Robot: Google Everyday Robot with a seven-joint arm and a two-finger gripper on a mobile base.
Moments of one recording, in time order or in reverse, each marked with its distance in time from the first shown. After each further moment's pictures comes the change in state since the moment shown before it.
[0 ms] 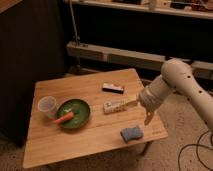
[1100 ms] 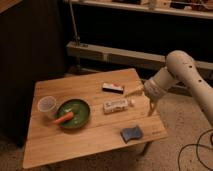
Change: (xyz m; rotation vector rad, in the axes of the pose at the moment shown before) arm 0.074 0.007 -0.026 0.053 -0.014 0.205
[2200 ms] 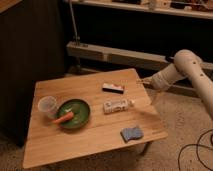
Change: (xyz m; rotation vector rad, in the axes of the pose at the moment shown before) arm 0.119 0.006 -0.026 0.154 0.335 0.484
